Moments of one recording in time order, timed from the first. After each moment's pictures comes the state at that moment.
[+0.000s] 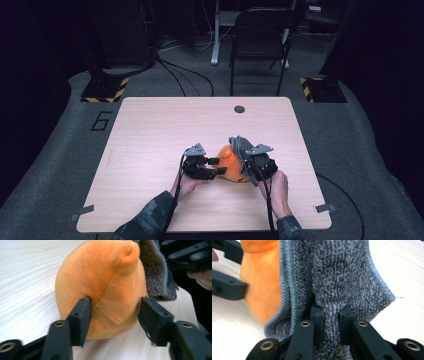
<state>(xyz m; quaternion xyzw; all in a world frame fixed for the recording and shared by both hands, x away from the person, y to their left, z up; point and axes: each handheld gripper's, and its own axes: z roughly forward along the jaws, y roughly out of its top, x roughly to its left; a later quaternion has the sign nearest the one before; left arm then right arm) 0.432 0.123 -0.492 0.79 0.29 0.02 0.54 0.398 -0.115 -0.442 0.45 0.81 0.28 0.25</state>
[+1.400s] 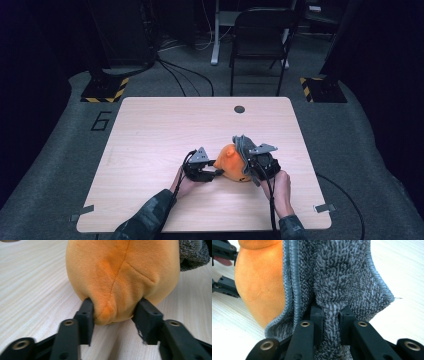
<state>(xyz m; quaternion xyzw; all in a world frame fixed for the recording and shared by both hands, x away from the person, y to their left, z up) 0.439 0.121 -0.517 0.83 0.22 0.08 0.50 0.400 -0.124 -0.443 0.45 0.81 0.29 0.24</state>
